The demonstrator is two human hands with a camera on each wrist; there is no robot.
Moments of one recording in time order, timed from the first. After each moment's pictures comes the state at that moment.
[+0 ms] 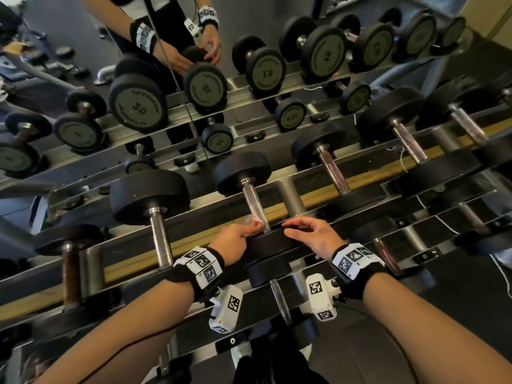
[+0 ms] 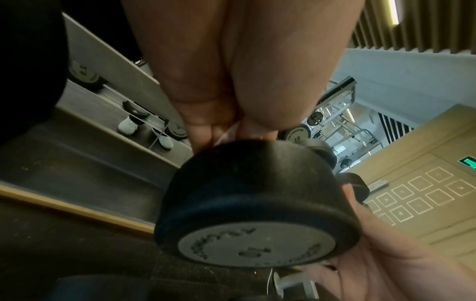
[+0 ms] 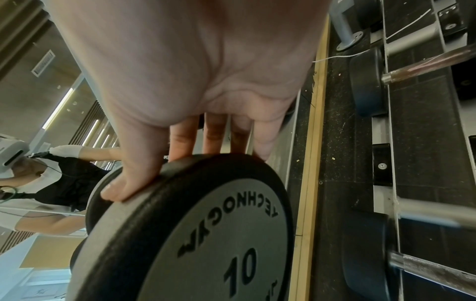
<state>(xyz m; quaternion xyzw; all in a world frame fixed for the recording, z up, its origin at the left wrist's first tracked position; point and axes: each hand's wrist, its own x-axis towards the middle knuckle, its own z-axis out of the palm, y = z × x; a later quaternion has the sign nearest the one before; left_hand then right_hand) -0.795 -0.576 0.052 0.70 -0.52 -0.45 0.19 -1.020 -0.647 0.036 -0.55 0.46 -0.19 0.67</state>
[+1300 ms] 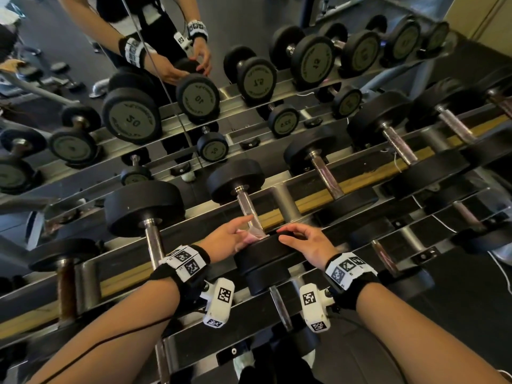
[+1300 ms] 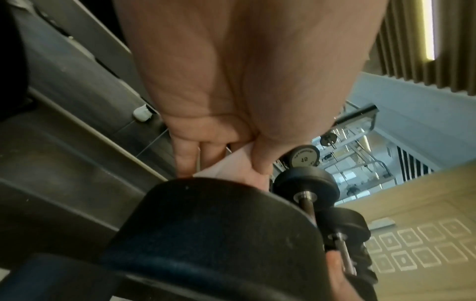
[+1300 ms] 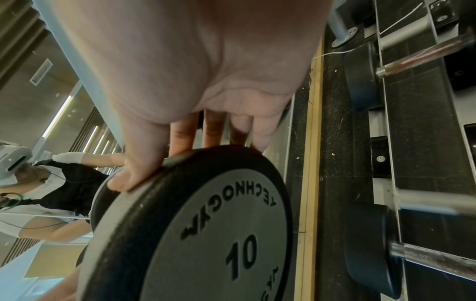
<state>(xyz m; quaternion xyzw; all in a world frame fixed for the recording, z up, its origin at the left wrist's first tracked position) -0.788 -0.591 0.076 0.64 -0.45 -0.57 0.23 -1.018 -0.642 0.022 -0.53 0.45 -0.23 0.68</state>
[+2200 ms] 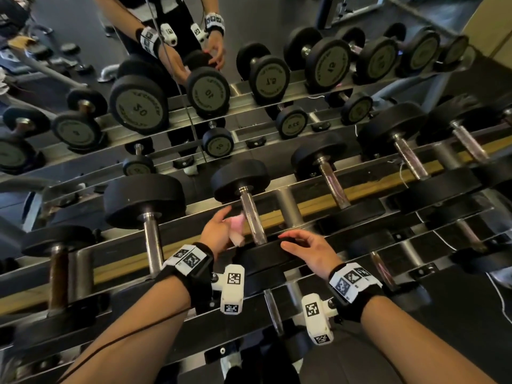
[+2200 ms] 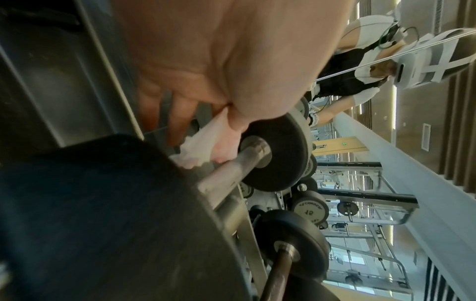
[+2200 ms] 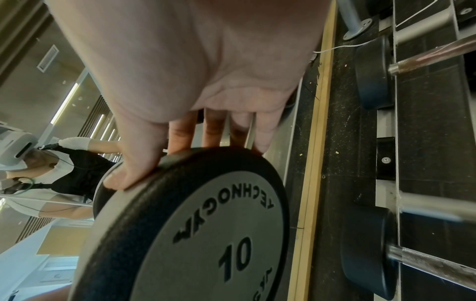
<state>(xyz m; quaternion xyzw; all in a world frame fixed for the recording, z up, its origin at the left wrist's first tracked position) -0.784 -0.609 0.041 0.70 -0.18 -0.51 0.47 -1.022 -0.647 0.020 -0.55 0.44 -0.21 0.68</state>
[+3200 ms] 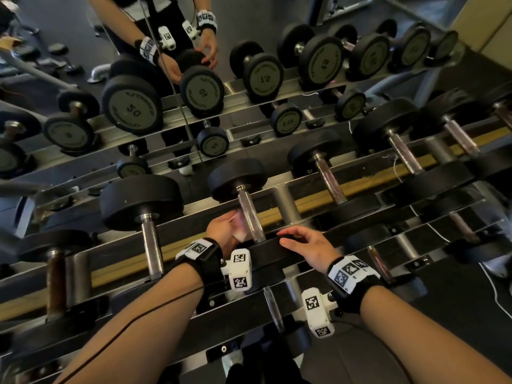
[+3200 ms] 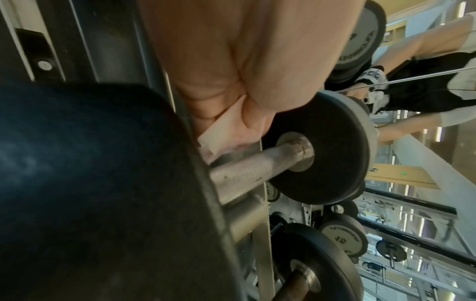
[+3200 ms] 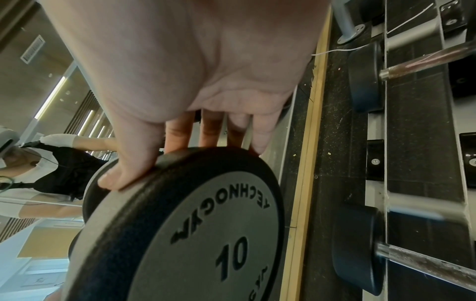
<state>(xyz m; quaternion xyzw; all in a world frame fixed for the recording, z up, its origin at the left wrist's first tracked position) -0.801 -0.618 0.046 0.62 -0.03 -0.58 0.53 -1.021 -0.646 0.028 -0.55 0.44 -0.20 0.68</state>
